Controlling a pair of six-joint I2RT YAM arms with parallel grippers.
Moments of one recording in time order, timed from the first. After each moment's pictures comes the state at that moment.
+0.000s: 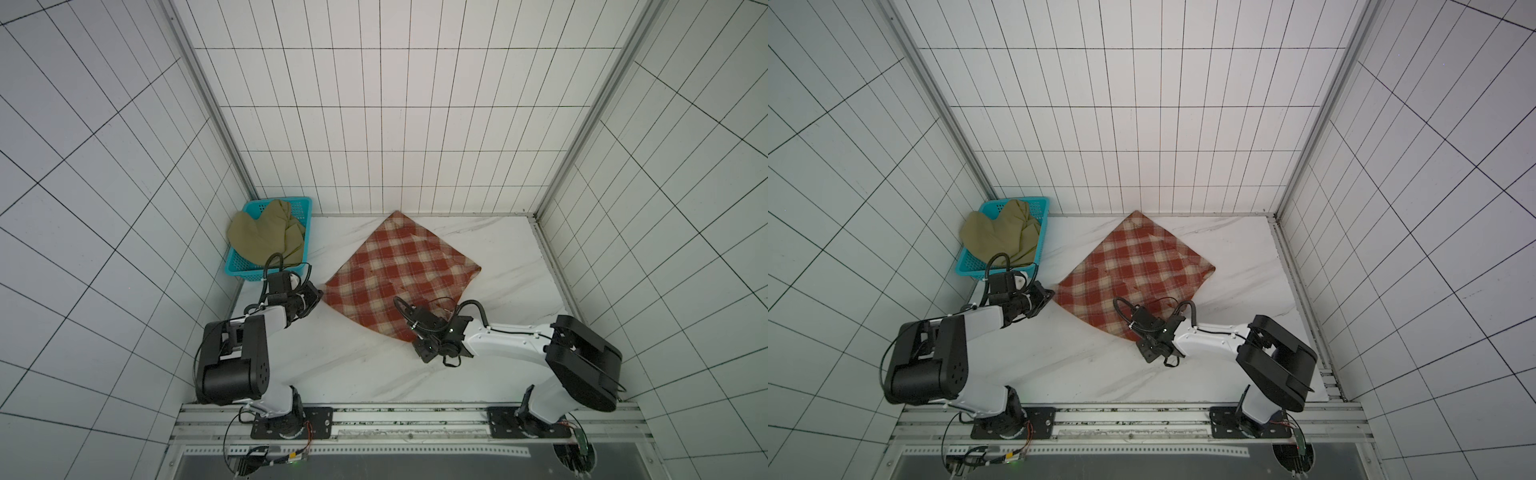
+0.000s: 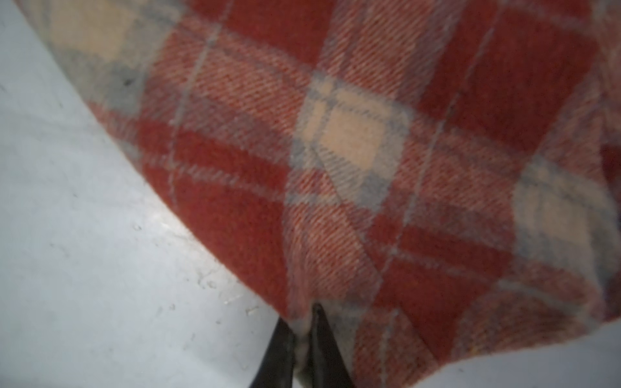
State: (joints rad) left arm 0.16 1.53 0.60 0.12 0.51 -0.74; right arm 1.02 1.59 0.81 -0.40 0.16 0.31
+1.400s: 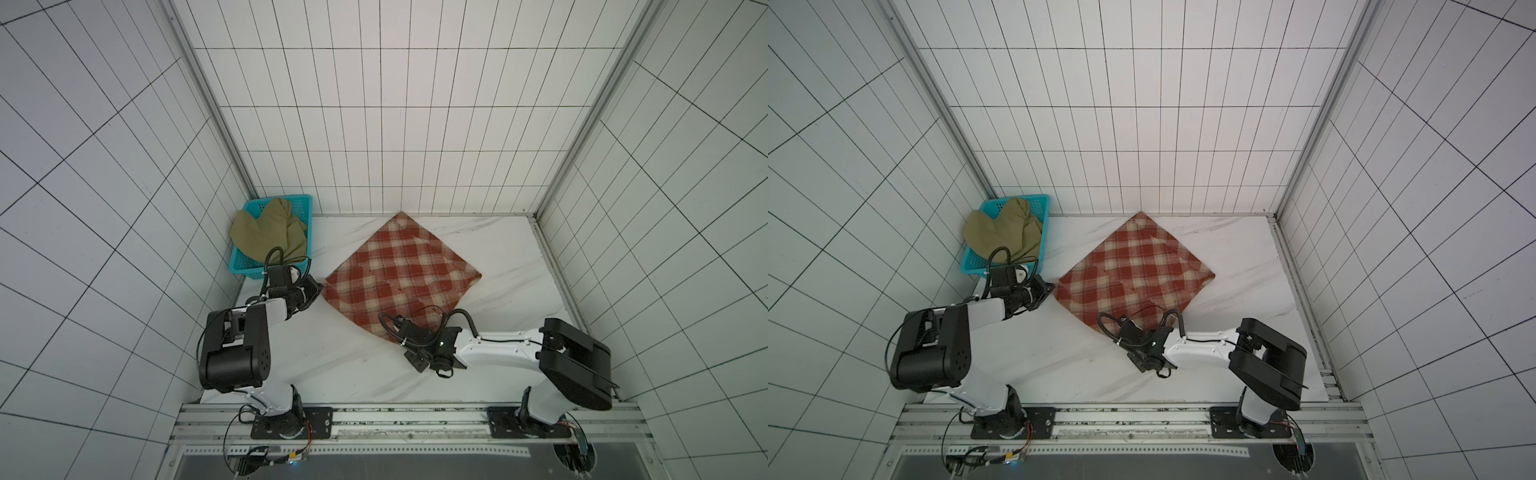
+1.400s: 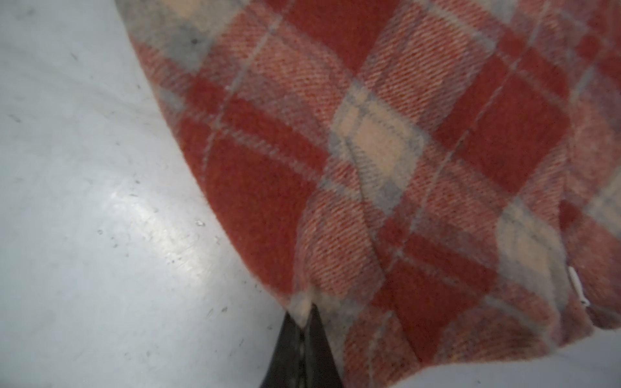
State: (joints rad) left arm 0.16 1.60 0.66 0.15 0.51 -0.75; right arm 1.15 1.61 0.83 -0.39 0.27 0.26
